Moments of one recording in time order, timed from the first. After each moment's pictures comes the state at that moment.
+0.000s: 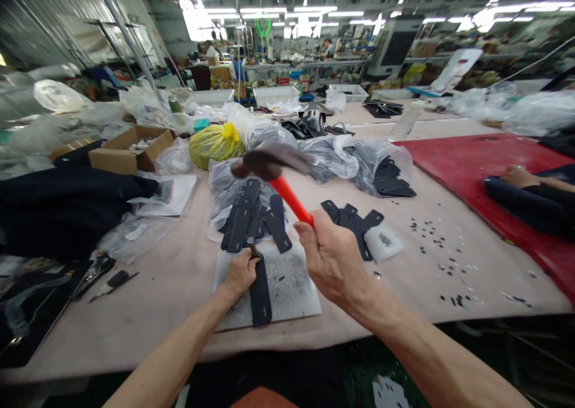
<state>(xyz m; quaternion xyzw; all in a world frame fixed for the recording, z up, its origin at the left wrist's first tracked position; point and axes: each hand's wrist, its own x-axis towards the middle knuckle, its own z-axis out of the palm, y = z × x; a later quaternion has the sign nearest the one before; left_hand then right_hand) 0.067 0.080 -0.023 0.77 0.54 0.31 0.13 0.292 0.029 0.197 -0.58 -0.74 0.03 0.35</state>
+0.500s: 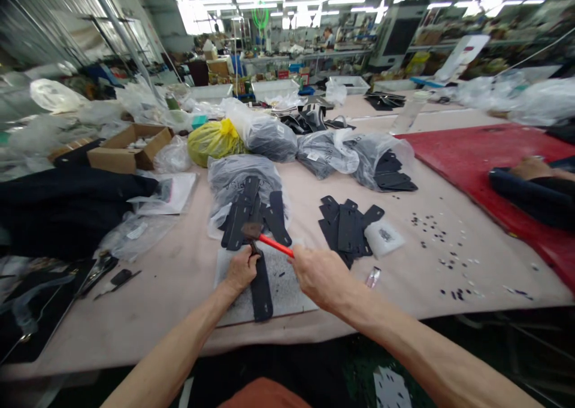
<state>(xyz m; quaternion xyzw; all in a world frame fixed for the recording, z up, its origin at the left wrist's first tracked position) 0.069 0.080 -0.018 0.77 0.55 0.30 0.12 0.299 0.024 0.183 -0.56 -0.80 0.09 0.18</state>
